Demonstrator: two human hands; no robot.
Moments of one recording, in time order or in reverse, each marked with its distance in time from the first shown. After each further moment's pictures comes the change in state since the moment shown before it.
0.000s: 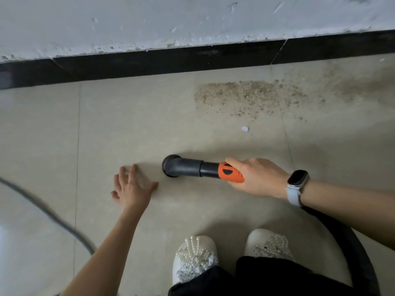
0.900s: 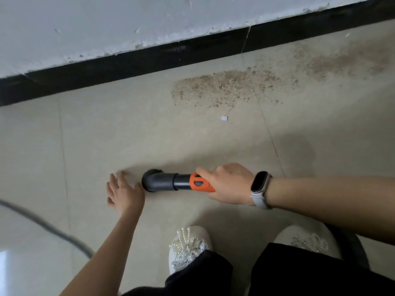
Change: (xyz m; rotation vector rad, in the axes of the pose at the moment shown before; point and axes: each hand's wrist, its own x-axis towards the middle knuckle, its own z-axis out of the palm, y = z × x) left_hand -0.021 0.011 0.004 -0.045 0.082 -0.023; right_hand -0.022 -0.035 0.023 -0.033 0.010 -0.103
